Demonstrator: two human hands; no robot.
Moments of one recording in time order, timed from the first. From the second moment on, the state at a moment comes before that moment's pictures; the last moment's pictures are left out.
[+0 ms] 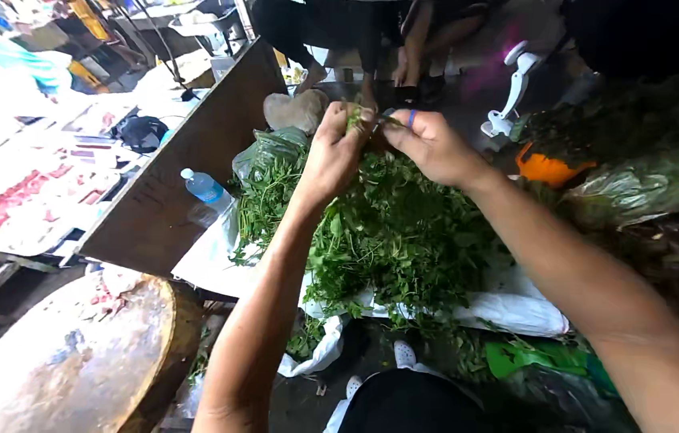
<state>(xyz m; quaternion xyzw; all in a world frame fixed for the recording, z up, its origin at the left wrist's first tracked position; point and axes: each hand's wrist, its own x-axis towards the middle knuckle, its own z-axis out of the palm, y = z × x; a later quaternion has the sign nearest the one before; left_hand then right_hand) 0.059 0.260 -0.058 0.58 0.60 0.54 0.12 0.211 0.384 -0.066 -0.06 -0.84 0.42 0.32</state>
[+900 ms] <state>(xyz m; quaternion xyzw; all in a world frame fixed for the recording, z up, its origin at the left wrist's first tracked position) 0.074 0.144 -0.121 0.48 0.67 0.56 0.02 0.174 0.391 -0.015 -0.25 -0.68 0.62 0.31</state>
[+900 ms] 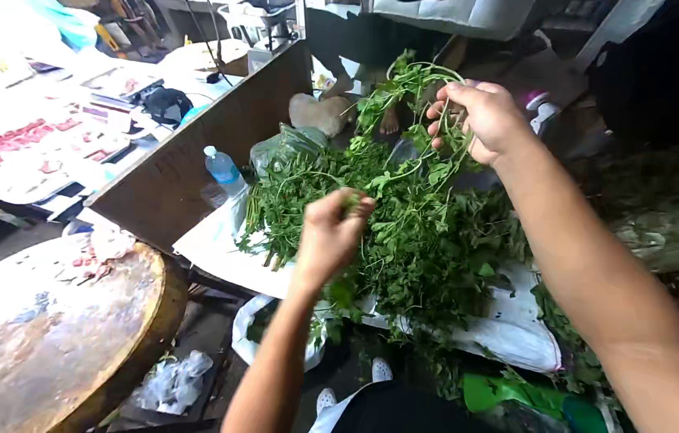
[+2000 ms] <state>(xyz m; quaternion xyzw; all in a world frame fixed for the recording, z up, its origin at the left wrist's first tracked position) -0.094 0.037 -0.055 0.23 0.92 0.33 0.02 0.384 0.586 -0.303 -0.60 -0.53 0.51 0.31</state>
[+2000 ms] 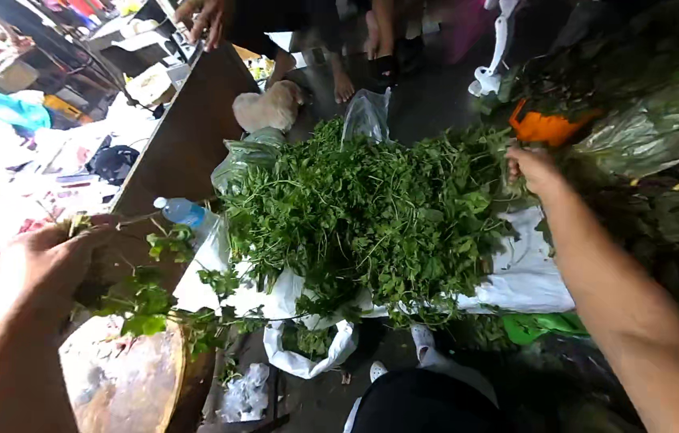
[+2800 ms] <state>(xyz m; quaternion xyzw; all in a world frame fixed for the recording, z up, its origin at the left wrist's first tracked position) -0.017 0.151 -0.045 0.55 0.71 0.43 -0.07 0.263 0.433 -0.067 -0.21 -0.82 0.49 0.23</state>
